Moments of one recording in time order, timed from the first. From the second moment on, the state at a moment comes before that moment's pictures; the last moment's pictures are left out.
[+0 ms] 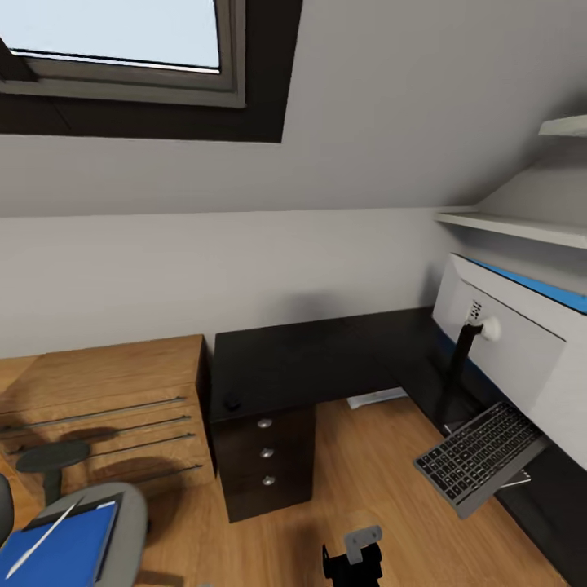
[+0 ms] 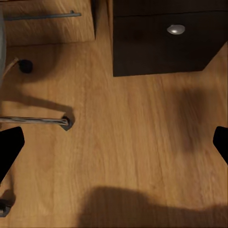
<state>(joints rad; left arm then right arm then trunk) -0.16 -0.04 -0.17 -0.43 0.23 -0.28 0.20 -0.47 0.17 0.66 -0.03 -0.34 -0.44 -0.21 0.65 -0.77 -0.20</state>
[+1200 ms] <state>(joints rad) -0.16 -0.04 -0.17 -0.43 0.23 -0.28 0.20 -0.47 0.17 0.66 -0.03 -0.34 -0.44 -0.20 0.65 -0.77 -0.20</state>
